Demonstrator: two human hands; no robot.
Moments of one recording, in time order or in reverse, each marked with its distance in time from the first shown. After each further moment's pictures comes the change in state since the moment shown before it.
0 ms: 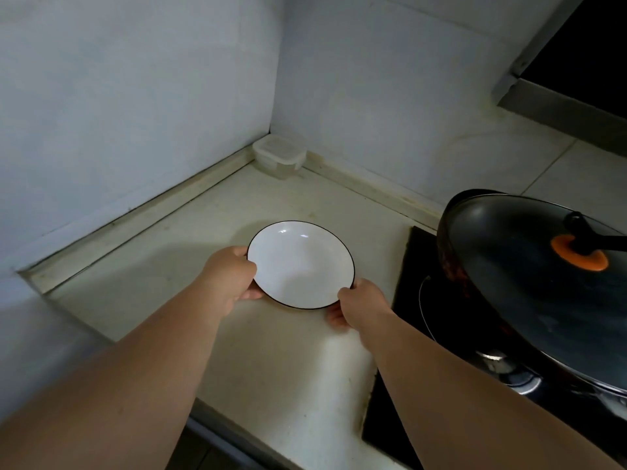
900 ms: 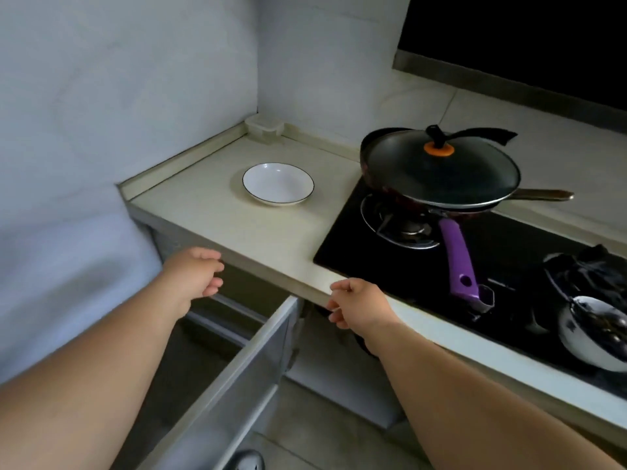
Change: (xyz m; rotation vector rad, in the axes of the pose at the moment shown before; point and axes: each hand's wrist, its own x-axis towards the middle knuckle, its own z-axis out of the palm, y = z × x) left_hand -0.266 -0.103 -0.042 0.238 0.163 0.087; right_hand -0.267 0.148 -0.103 -0.052 -0.110 -0.136
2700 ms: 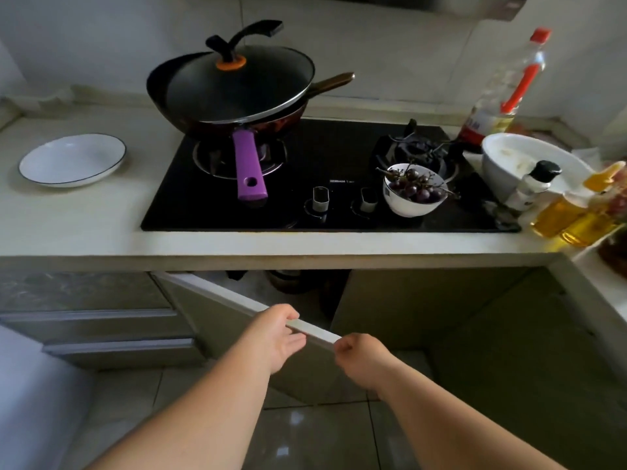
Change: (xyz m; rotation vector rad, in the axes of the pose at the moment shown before) left_hand -0.183 -0.073 0.278 -0.298 -0.597 -0.580; right_hand -0.103 0.236 -0.113 -0.191 0.065 0.337
